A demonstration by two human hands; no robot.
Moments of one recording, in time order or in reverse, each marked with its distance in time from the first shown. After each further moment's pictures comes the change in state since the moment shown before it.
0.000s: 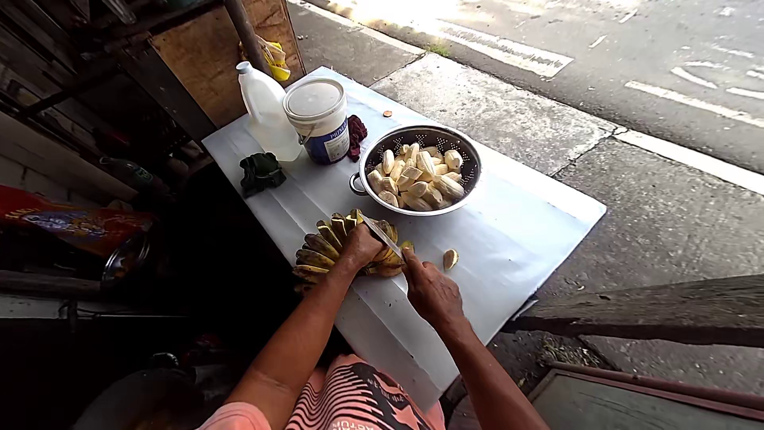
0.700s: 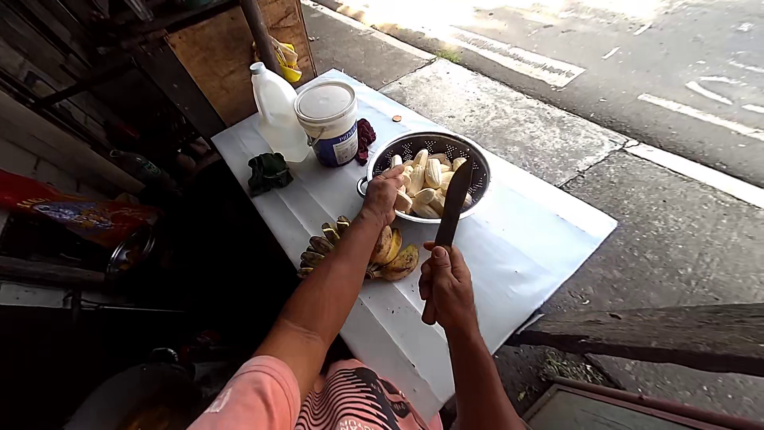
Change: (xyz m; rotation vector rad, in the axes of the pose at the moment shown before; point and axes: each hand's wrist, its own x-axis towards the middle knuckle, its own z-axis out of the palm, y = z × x) left_hand 0.051 0.097 -0.021 -0.908 0.088 0.118; right_hand 0.003 -0.023 -0.037 1.350 0.192 0.082
